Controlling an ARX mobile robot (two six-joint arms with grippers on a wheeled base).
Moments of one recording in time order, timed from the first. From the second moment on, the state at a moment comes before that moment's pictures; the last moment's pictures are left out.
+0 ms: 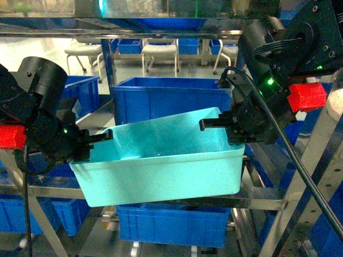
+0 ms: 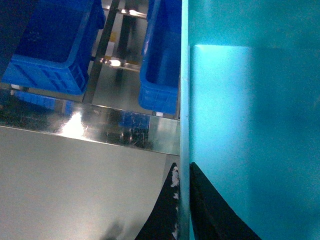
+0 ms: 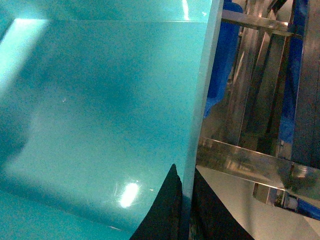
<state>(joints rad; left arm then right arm) -0.06 2.23 1.29 -0.01 -0.04 -0.24 0.31 2.24 1.58 -0.34 -0.04 0.11</state>
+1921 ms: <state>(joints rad) -0.11 1.79 0.87 -0.10 0.04 -0.45 0.36 1.97 1.21 -0.07 -0.05 -0.13</state>
